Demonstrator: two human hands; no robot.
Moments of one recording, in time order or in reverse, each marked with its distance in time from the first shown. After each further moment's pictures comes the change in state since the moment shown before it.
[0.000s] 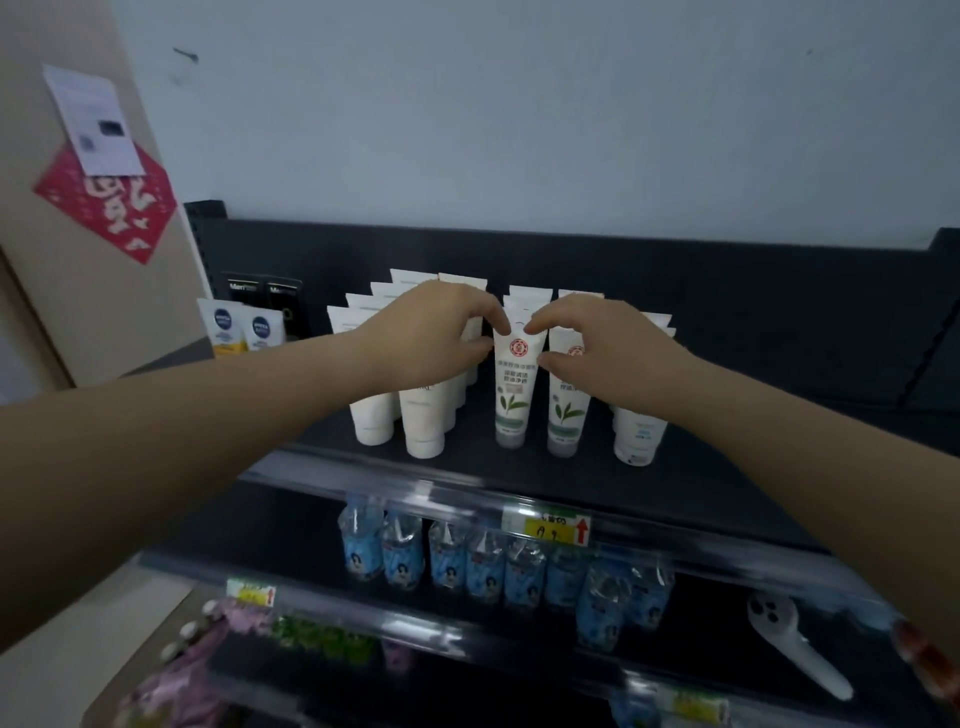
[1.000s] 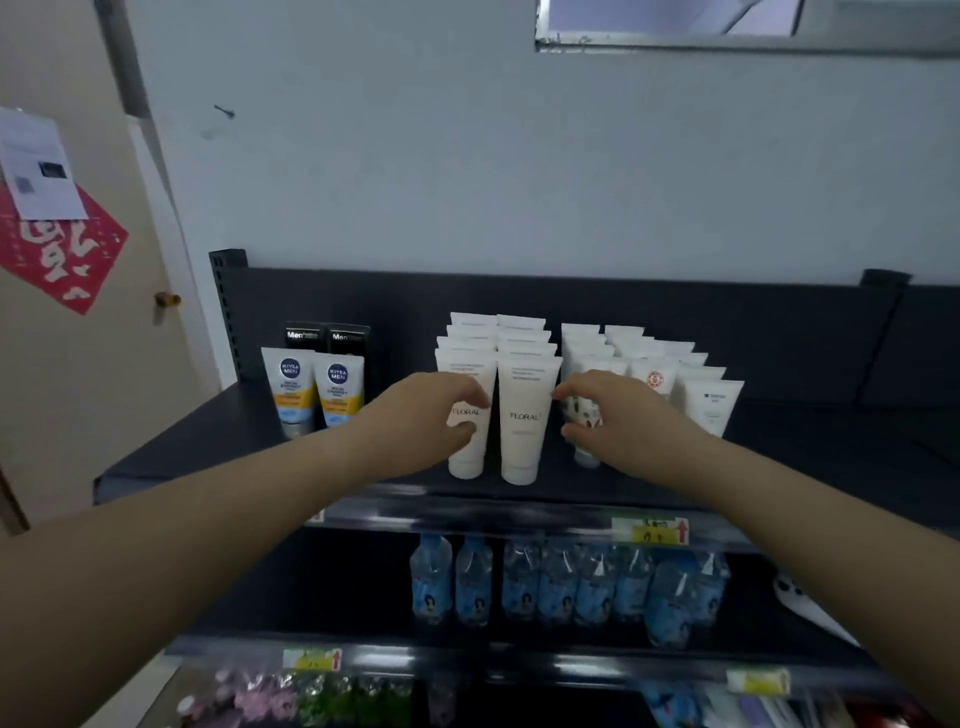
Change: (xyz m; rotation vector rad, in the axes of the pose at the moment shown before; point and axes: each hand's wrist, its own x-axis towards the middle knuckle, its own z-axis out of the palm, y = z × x) left_hand -0.101 -0.136 -0.032 -0.097 -0.090 0.058; right_hand 0.007 -0.135 0.068 -0.131 0.002 0.260
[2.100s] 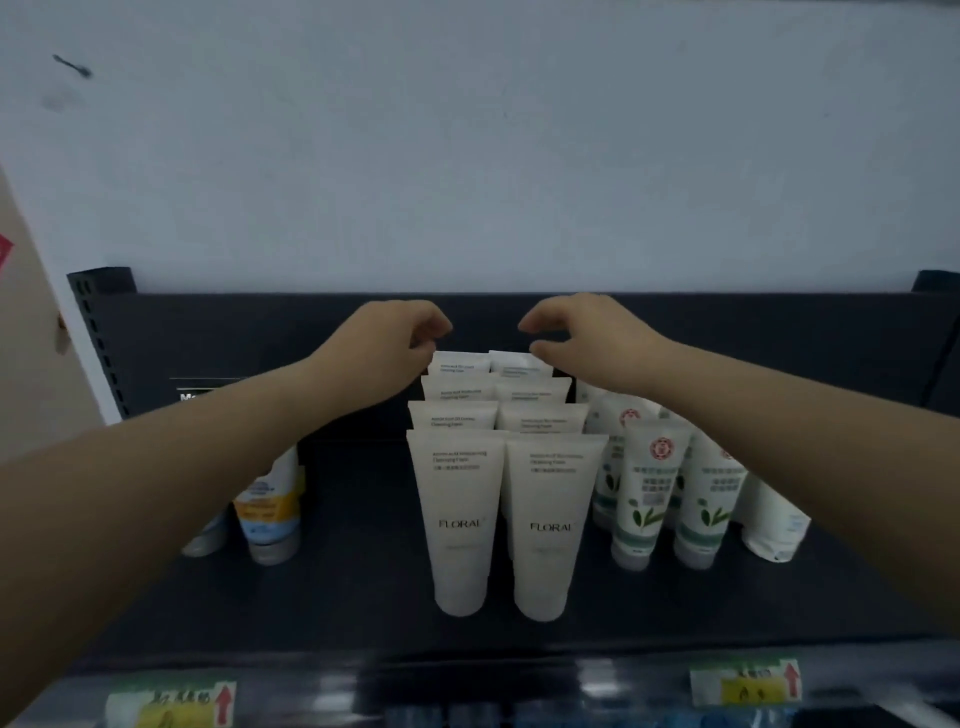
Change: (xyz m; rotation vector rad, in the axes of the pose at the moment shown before) left_hand 0.180 -0.108 -0.014 -0.005 0.172 -0.004; right_hand 0.200 0.034 -0.003 -0.016 0.051 0.028
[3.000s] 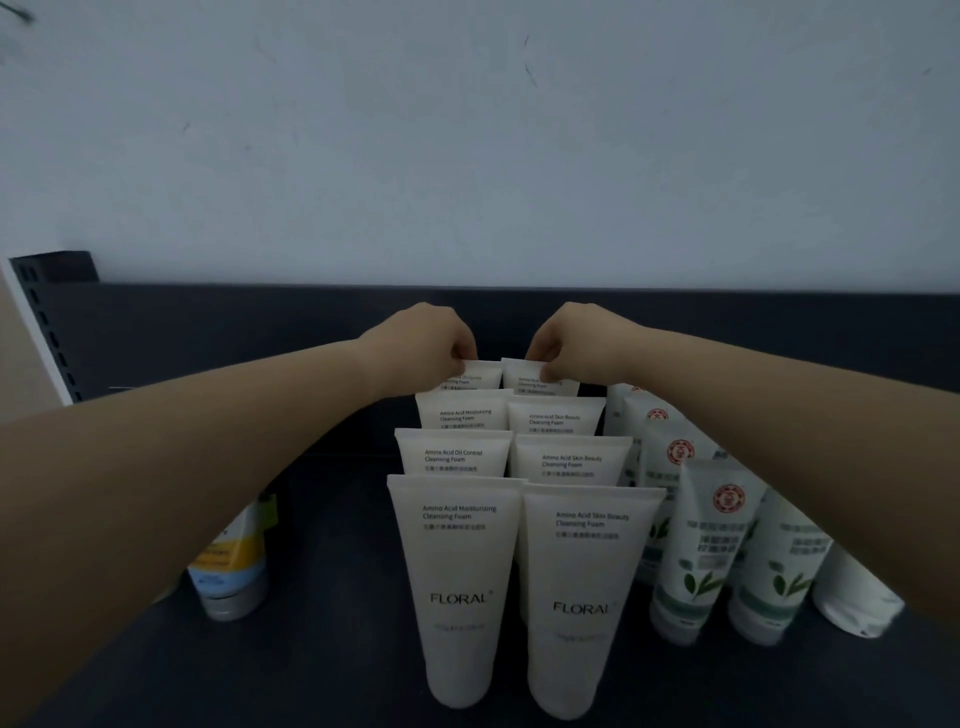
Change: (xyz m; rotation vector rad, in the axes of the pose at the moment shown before) left_hand 0.079 -0.028 0.051 0.154 -0.264 0.006; right_hand 0.087 0.039 0.038 -0.095 -0.252 0.067
